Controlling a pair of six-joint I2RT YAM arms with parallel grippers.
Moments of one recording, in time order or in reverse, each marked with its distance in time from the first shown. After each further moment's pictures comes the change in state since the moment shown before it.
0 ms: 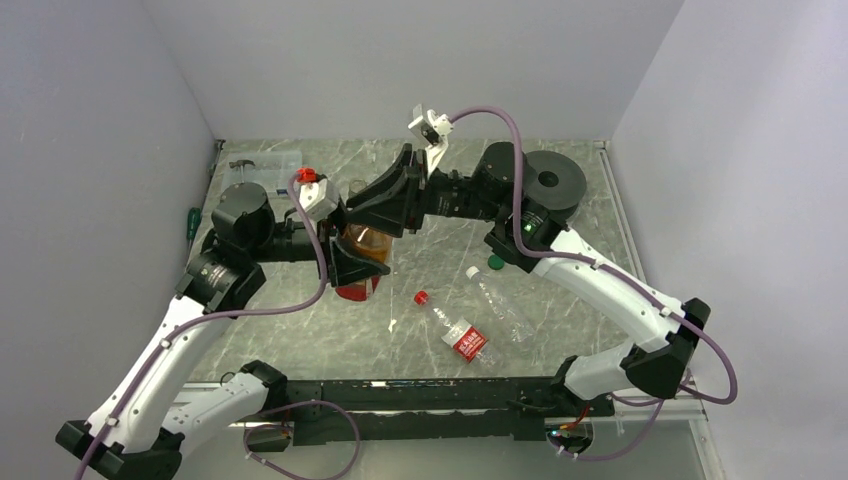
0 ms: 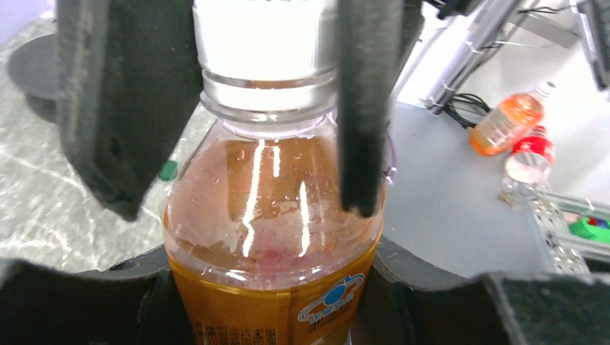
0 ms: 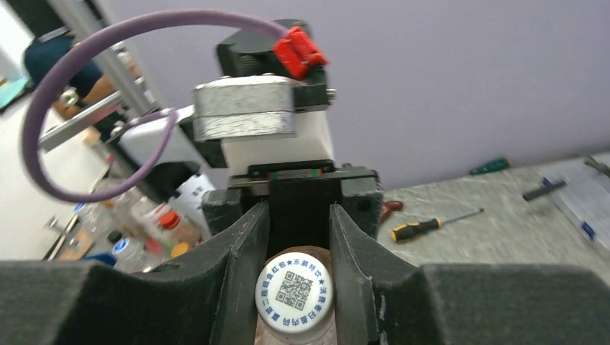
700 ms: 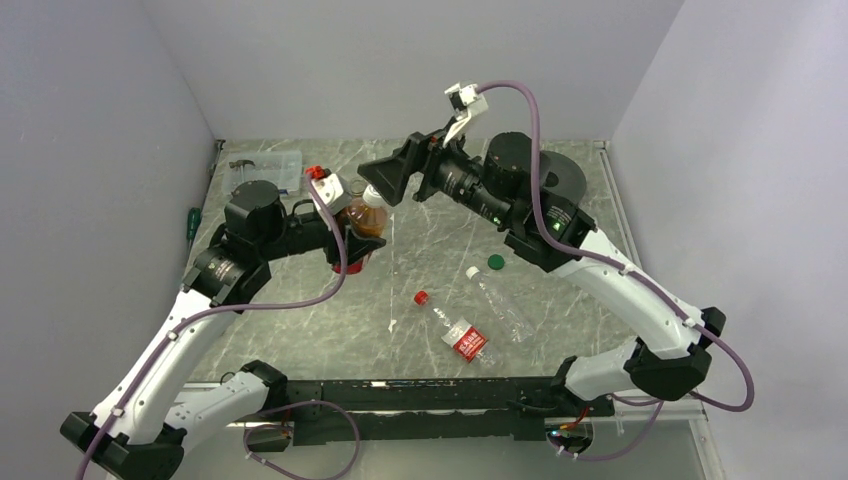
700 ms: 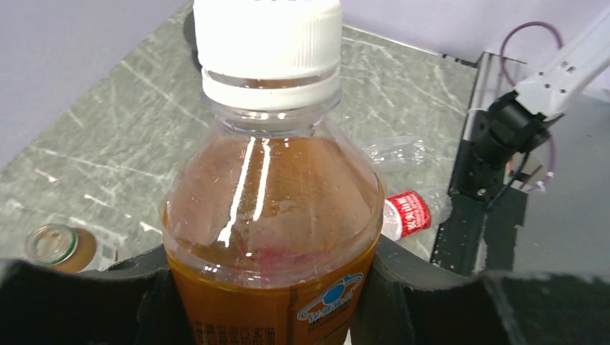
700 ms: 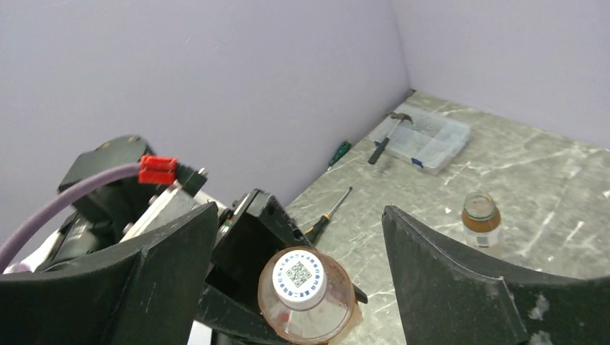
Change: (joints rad) left arm -0.005 0.018 0.000 -0.066 -0.286 0.211; right arm 0.039 -0.029 0.159 -0.327 0.579 0.001
